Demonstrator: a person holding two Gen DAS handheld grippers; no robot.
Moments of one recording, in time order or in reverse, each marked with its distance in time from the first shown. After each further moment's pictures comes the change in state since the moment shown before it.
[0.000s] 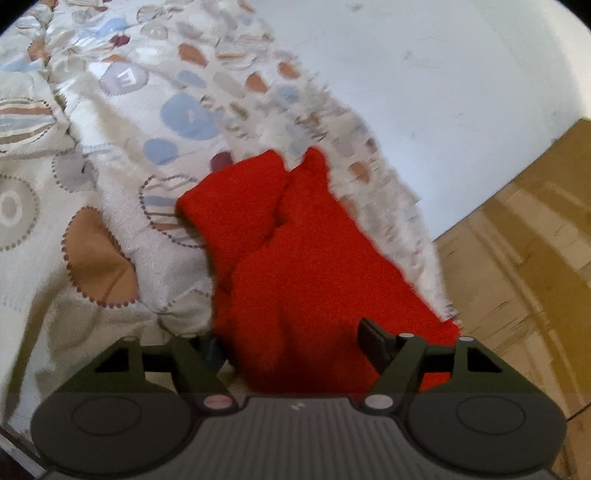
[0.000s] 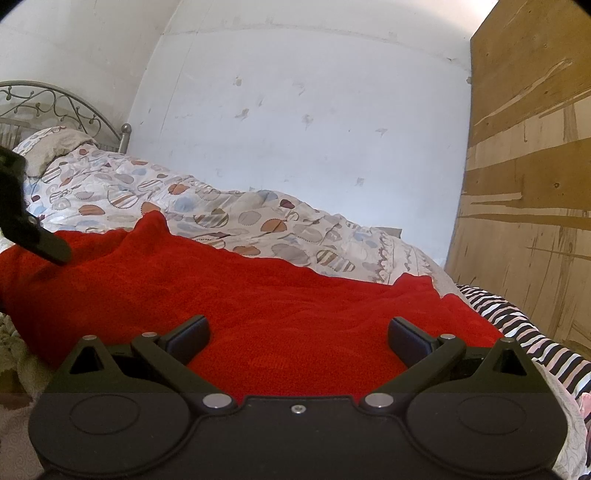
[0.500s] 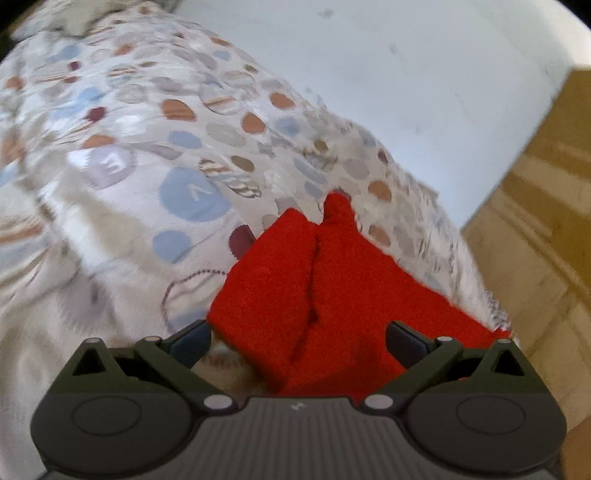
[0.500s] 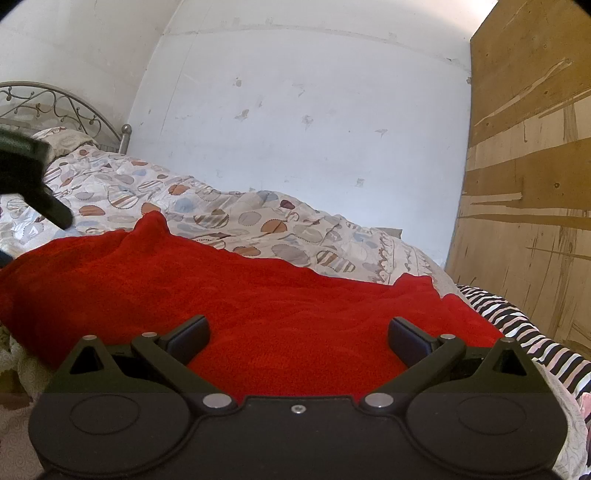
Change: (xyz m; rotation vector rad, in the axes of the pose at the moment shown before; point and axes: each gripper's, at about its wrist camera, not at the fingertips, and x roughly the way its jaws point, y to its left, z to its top) left arm 0.014 0.002 0.056 0.234 -0.038 0.103; right arm 0.000 0.000 -0.001 0.000 -0.002 -0.001
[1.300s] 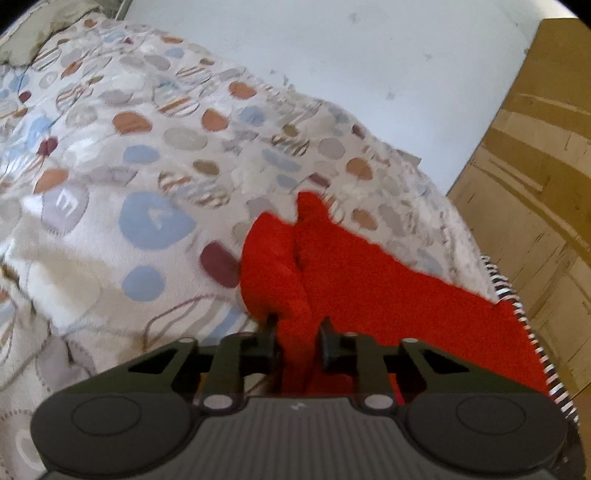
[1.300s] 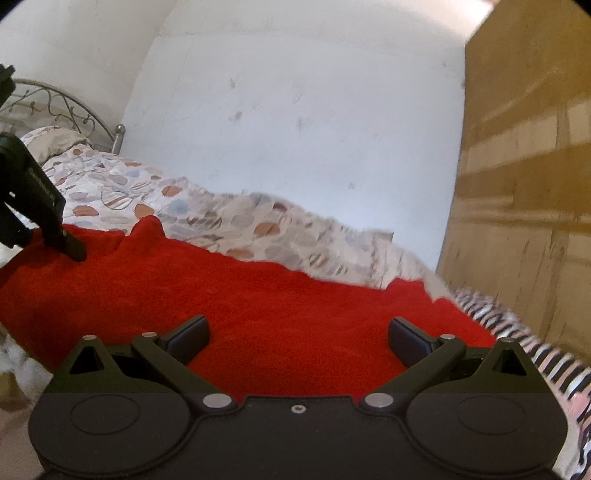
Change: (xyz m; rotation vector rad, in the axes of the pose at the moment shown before) left arm 0.006 -0.024 0.021 0.131 0.039 -0.043; right arm 0.000 0.000 0.010 0.016 0.024 -0.017
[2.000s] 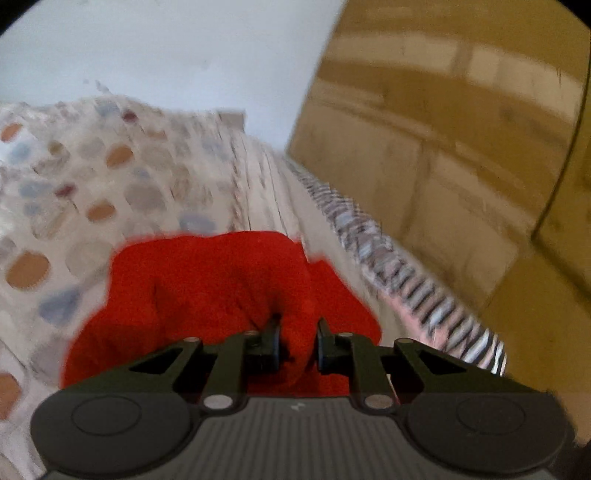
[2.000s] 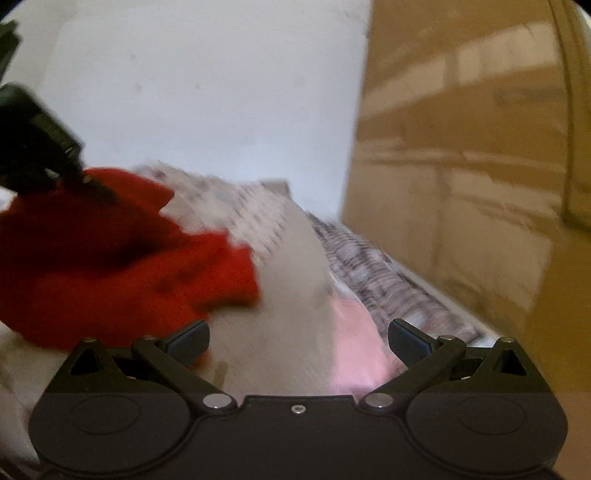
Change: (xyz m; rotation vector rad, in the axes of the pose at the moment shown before) left arm 0.035 -0.223 -0.054 0.379 0.143 -0.317; right arm -0.088 -0.154 -0.015 0.118 0.165 -0.274
